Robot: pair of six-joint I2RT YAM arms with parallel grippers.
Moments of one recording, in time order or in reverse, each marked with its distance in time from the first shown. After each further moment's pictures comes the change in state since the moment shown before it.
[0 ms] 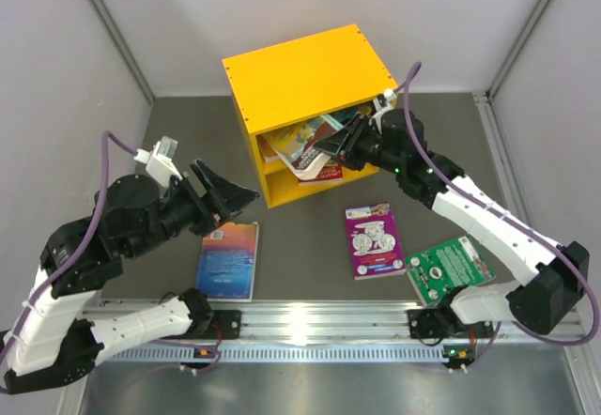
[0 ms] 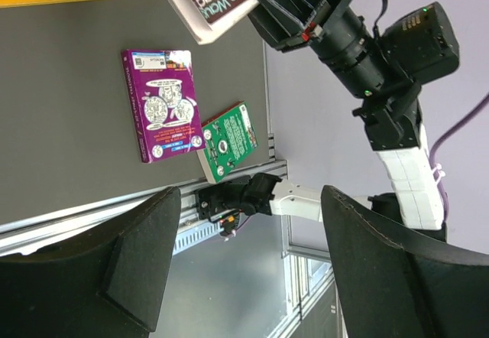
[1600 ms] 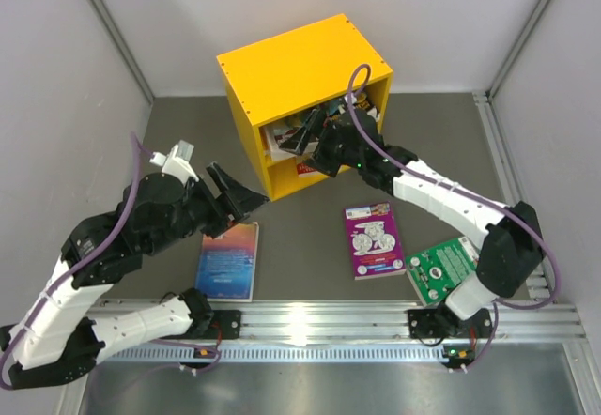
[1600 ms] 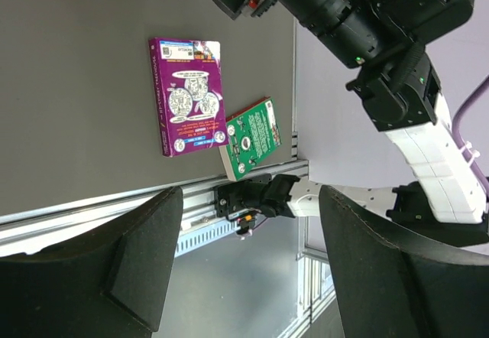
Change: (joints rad) left arm 0.000 0.011 -0.077 0.002 -0.013 -0.024; right arm 0.079 0.285 0.091 0.099 0.055 0.002
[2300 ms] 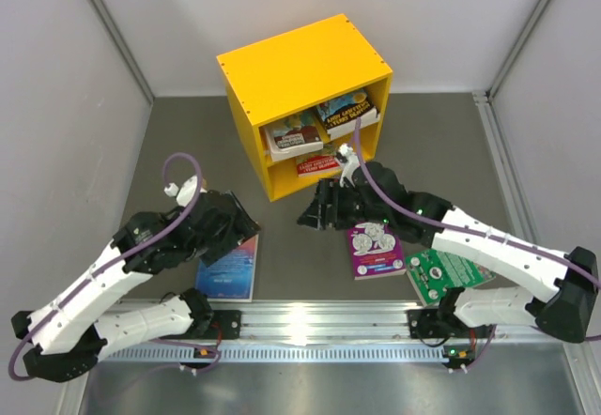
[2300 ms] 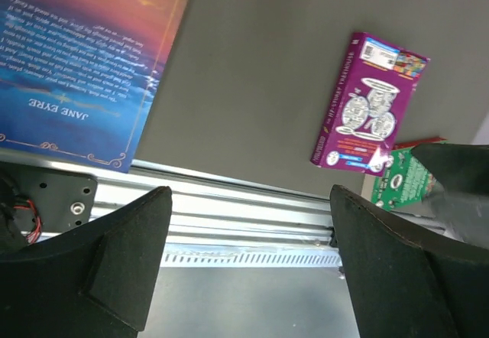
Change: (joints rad) left arm 0.000 0.019 -0.241 -0.244 -0.154 -0.170; right arm 0.237 -0.390 -0.268 -0.211 -0.019 -0.259
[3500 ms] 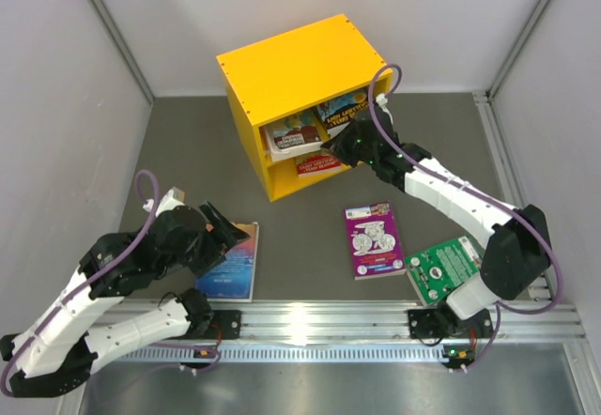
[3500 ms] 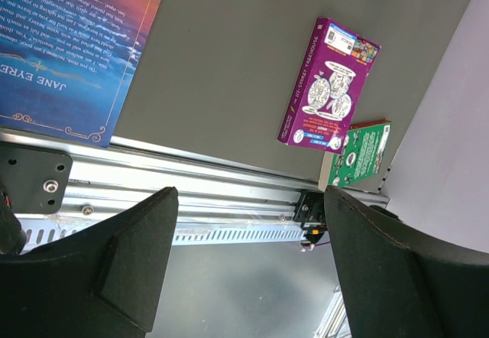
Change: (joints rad) left arm 0.000 -0.163 -0.042 -0.024 0.058 -0.087; right arm -0.343 0.345 0.219 0.106 0.202 0.296
